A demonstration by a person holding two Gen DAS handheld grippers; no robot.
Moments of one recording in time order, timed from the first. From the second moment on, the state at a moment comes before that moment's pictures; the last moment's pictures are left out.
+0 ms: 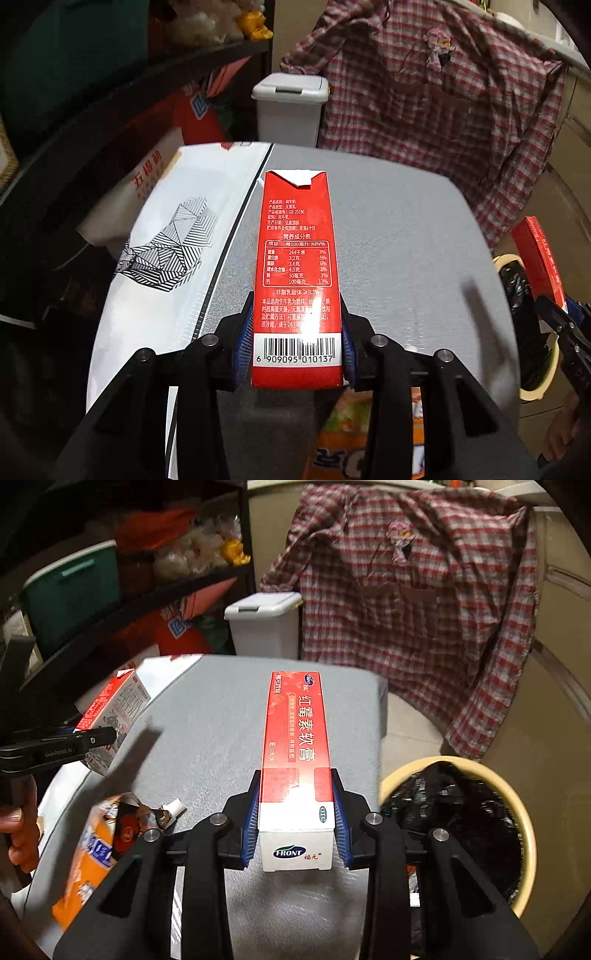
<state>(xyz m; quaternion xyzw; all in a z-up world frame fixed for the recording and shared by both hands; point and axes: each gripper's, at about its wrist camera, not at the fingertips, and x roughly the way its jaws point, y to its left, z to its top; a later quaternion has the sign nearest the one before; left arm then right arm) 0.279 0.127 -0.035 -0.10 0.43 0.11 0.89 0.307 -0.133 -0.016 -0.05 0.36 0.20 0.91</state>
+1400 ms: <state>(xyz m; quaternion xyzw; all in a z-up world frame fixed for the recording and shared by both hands) 0.208 -0.022 0.060 -0.03 0.32 0.00 0.95 0.238 -0.333 0.068 0.04 0.26 0.07 0.96</state>
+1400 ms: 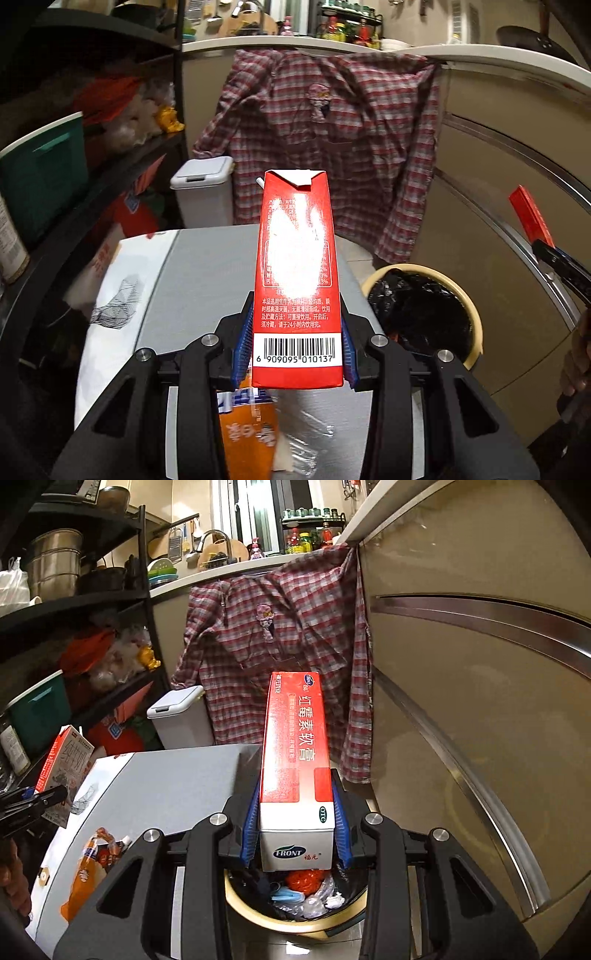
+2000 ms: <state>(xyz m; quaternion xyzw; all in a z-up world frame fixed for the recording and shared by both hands) 0.236 -0.104 0.065 -0.02 0.31 -0.04 0.95 0.264 -0.354 0.062 0.07 0.26 0.05 0.96</state>
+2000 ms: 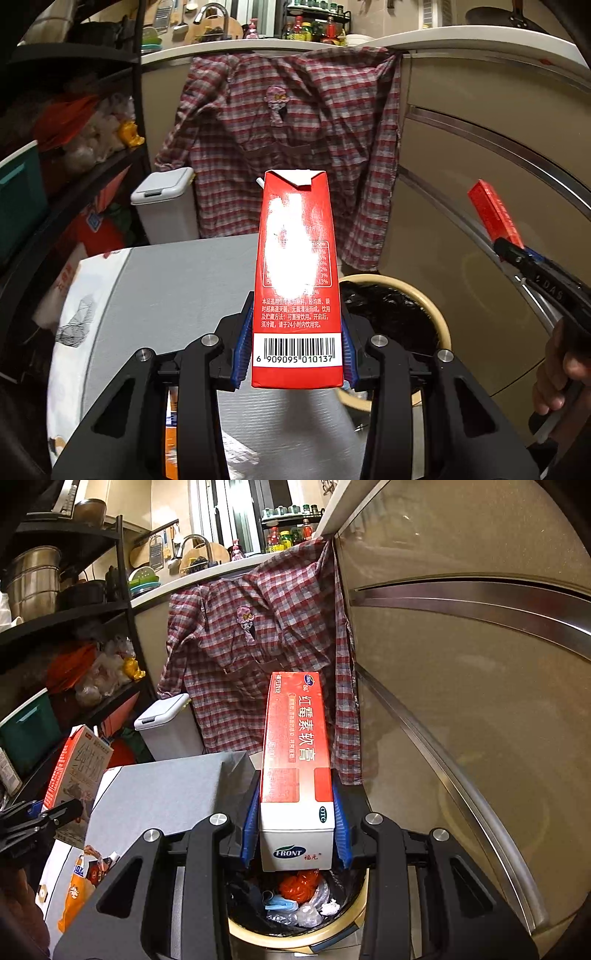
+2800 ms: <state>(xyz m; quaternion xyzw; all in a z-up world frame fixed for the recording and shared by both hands) 0.275 -0.172 0.040 0.00 0.33 -0.07 0.94 0.288 -0.357 0.056 0.07 0.27 0.04 0.96</state>
